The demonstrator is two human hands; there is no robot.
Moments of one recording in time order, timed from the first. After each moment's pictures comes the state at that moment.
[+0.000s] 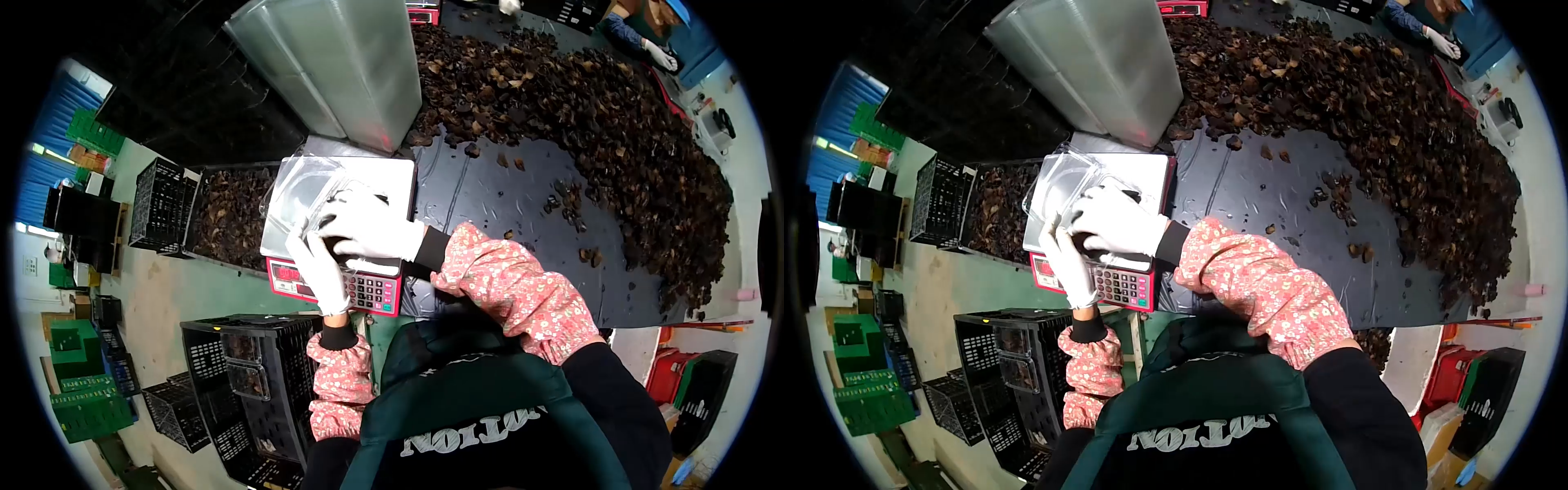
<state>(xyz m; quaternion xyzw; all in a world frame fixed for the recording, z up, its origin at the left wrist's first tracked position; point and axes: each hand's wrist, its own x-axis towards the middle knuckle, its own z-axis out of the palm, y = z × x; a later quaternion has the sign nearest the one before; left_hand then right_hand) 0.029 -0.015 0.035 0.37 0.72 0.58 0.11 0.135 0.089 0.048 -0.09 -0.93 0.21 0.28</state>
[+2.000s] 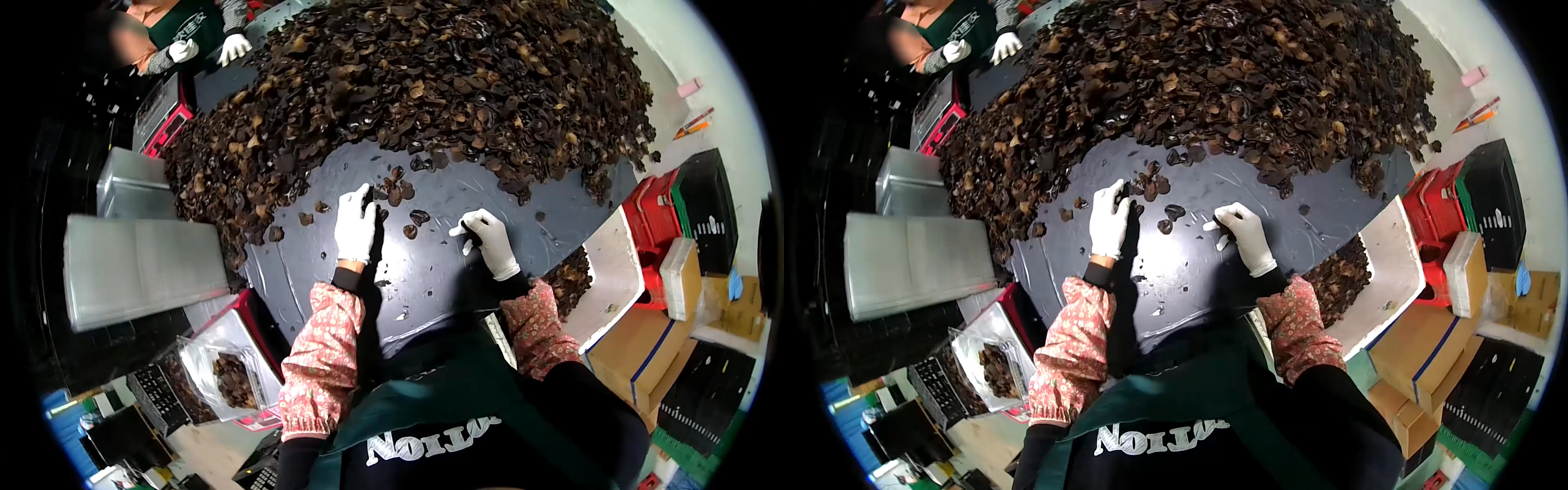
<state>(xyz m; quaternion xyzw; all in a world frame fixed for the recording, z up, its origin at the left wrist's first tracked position) 0.378 0.197 -0.077 0.77 0.48 0.30 0.29 0.598 0.037 -0.063 -0.58 -0.21 0.53 0.58</state>
